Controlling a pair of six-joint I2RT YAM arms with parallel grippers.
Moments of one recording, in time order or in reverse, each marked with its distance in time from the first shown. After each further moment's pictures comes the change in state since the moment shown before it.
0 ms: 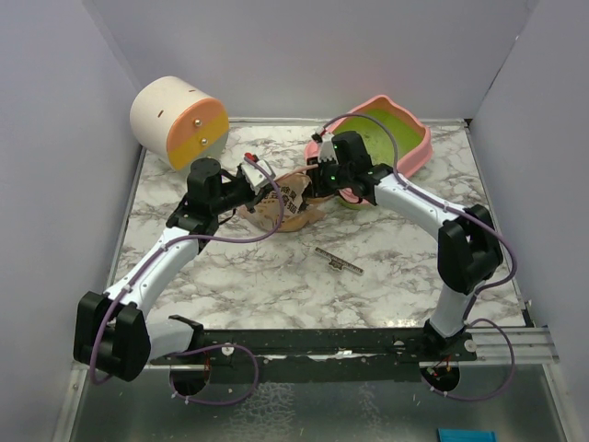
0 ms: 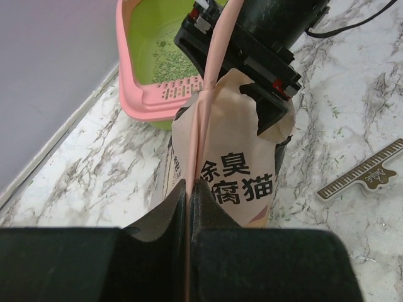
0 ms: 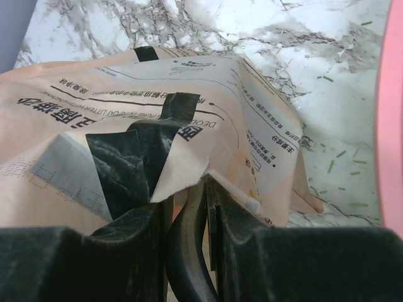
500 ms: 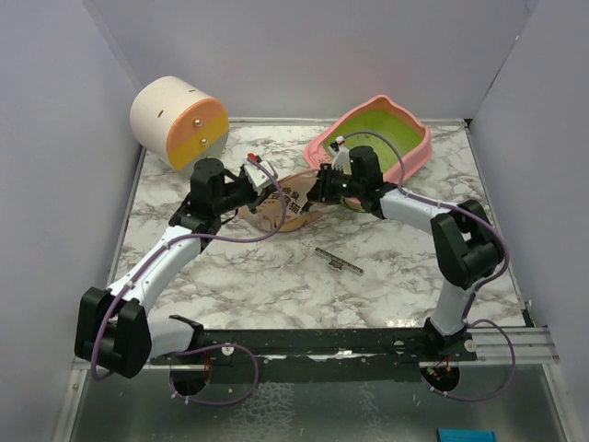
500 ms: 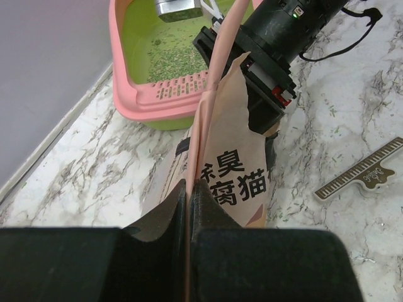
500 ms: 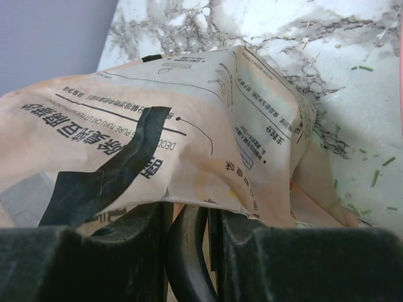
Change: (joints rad) left arm -0.001 0.019 0.000 0.012 0.000 0.002; right arm -0.089 0.022 -0.240 0.418 -0.208 0.258
